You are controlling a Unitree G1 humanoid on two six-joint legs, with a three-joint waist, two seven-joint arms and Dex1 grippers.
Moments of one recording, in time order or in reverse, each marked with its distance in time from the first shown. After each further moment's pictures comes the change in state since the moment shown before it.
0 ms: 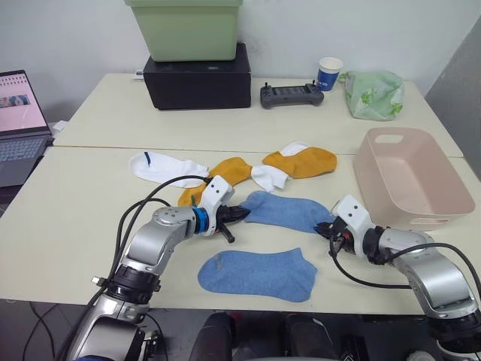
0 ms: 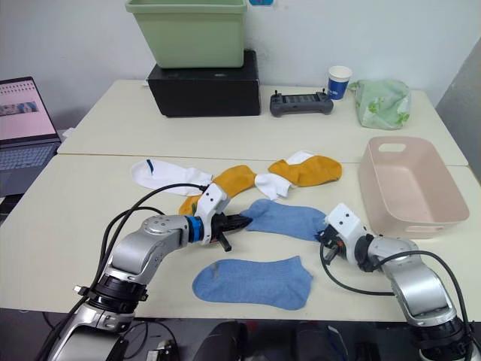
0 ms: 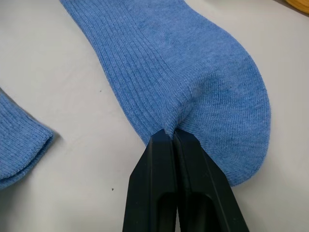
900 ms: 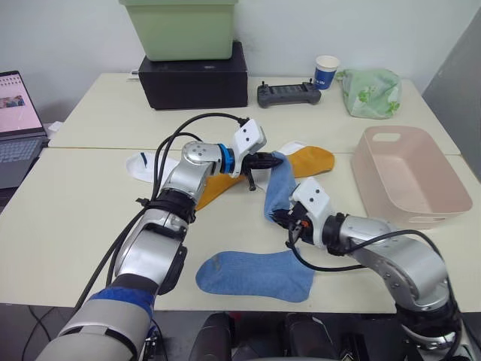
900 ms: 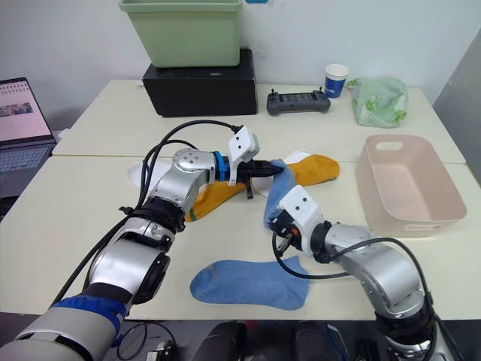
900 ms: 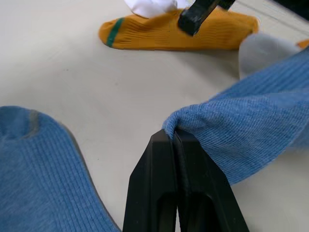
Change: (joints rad) left arm -0.656 -0.199 -0.034 0.968 0.201 -0.760 -0.254; right arm -0.197 0.238 0.156 -0.178 0.185 0.293 -0.319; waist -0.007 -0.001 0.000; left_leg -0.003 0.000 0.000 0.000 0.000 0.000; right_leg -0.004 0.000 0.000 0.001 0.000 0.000
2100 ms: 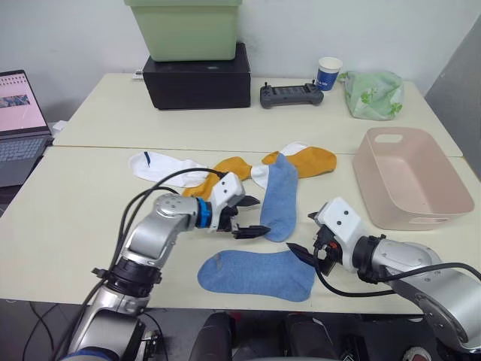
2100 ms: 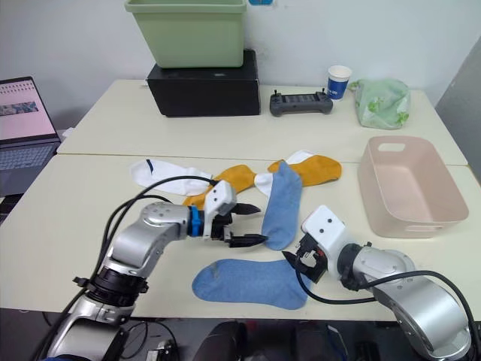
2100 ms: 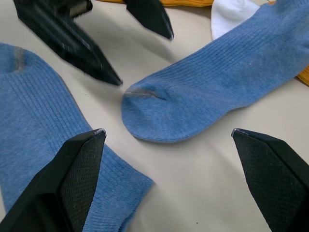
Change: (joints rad) left arm 0.617 0.187 -0.044 -1.049 -0.132 0.726 0.015; right arm 0.183 -0.244 -0.122 -0.285 0.072 0.049 -0.012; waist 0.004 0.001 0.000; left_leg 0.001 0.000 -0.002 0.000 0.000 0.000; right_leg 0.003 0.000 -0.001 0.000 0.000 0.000
